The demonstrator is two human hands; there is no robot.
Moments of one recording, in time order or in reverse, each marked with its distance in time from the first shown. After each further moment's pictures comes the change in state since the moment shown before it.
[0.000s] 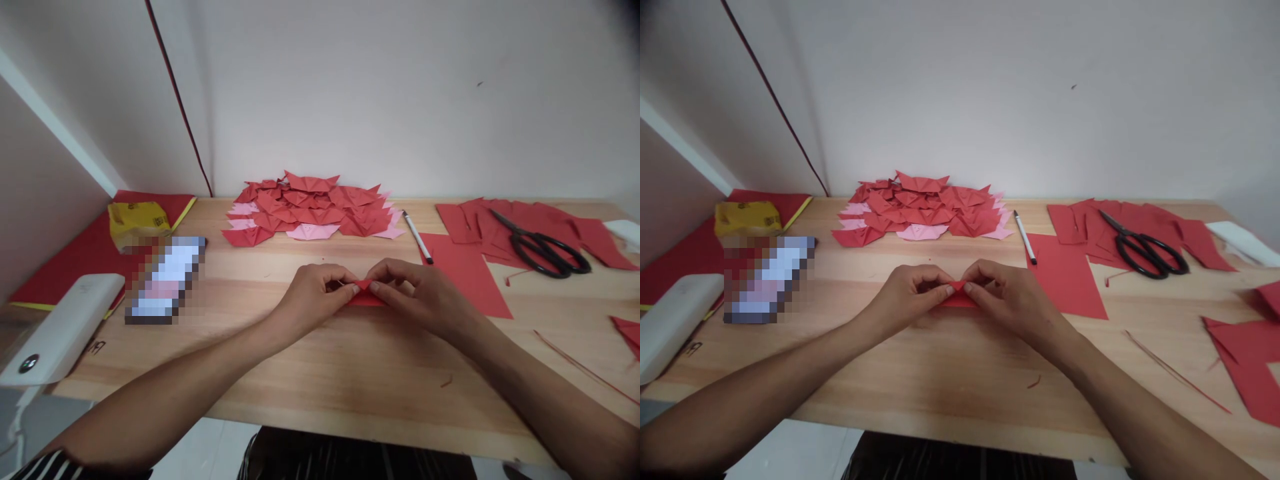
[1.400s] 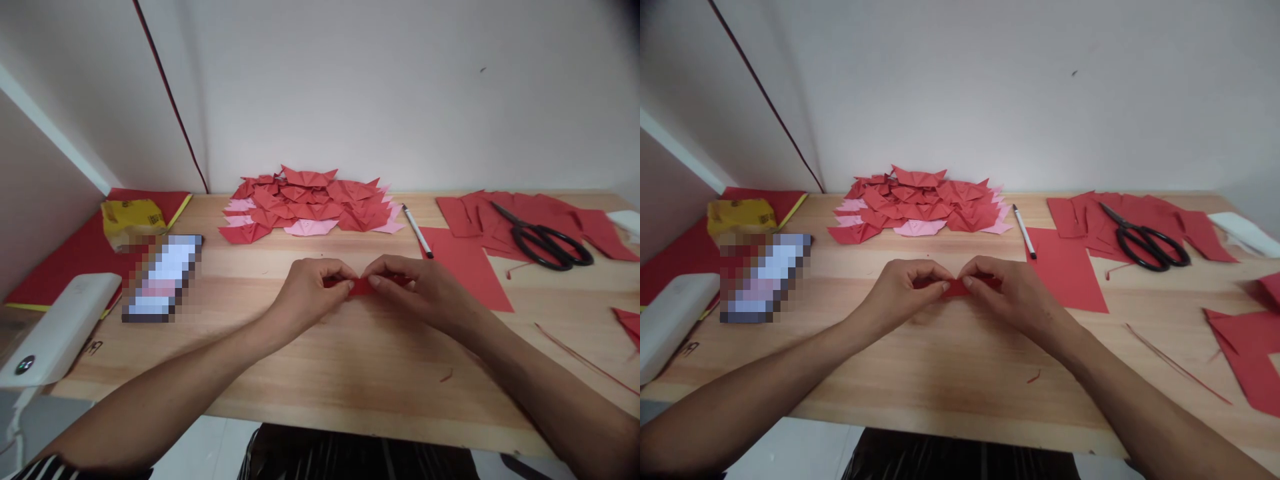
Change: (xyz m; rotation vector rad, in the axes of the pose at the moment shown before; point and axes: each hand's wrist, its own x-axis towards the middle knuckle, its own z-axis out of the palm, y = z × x) left_hand -0.003 0.004 0.000 0.038 0.043 -0.039; right_hand 0.004 0.005 -0.003 -0.113 -0.027 -0.049
